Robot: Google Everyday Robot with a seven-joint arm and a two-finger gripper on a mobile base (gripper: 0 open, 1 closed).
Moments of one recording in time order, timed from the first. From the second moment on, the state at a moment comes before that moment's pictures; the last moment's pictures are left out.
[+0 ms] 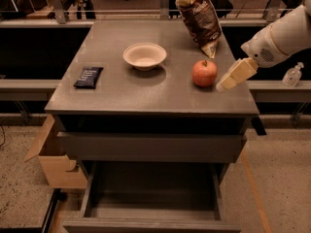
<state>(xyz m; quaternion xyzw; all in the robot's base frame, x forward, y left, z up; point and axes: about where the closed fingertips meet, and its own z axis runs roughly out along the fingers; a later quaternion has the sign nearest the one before) 0.626 -0.220 0.903 -0.46 0.82 0.09 0.32</state>
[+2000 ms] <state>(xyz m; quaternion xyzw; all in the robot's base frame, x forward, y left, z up) 0.678 -0.172 0.867 -0.46 0.82 0.13 0.33</state>
